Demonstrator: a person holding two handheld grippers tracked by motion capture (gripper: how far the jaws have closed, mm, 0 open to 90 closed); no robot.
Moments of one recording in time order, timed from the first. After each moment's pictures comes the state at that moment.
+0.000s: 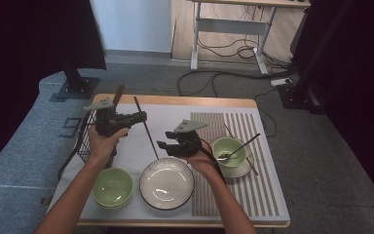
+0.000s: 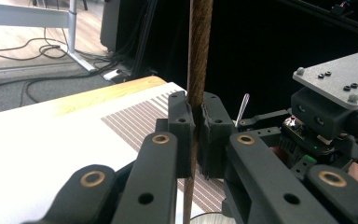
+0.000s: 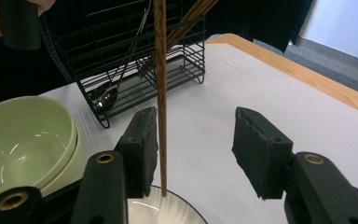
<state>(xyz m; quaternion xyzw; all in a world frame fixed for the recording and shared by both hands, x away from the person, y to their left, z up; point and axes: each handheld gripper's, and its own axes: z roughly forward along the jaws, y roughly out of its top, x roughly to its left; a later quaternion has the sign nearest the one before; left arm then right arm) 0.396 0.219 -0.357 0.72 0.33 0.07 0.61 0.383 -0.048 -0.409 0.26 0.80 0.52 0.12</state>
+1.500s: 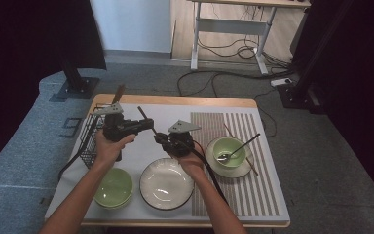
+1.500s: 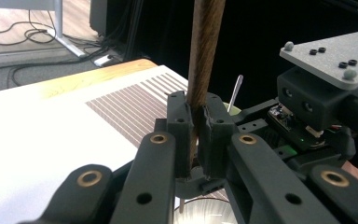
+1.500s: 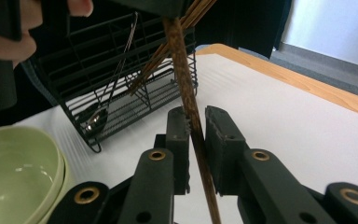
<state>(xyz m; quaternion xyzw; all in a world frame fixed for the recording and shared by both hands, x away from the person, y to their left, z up) 0.392 0.201 -0.371 0.74 0.32 0.05 0.59 0.383 -0.028 -0.418 0.29 0.78 0.53 0.14</state>
